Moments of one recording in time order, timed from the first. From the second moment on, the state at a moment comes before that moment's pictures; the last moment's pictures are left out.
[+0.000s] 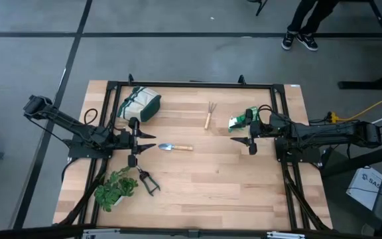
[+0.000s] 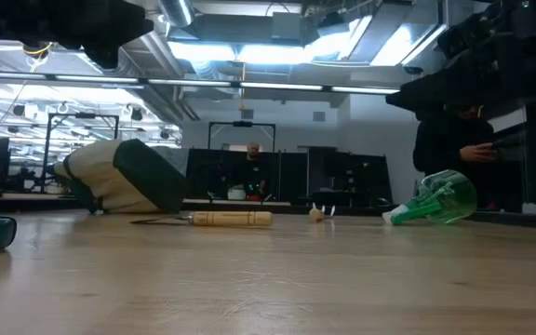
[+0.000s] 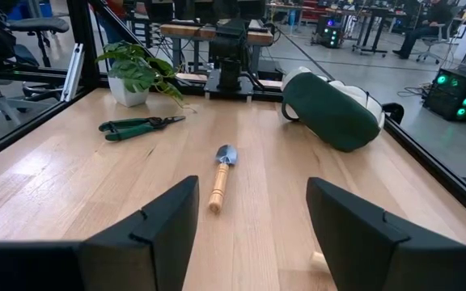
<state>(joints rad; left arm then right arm) -0.37 0.67 0.18 0.56 -0.47 0.09 -0.15 0.76 0.16 0.45 -0.20 -0.09</state>
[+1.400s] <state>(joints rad) -0.37 0.67 0.18 0.56 -0.47 0.09 -0.16 0.76 0.16 0.42 -0.22 0.09</state>
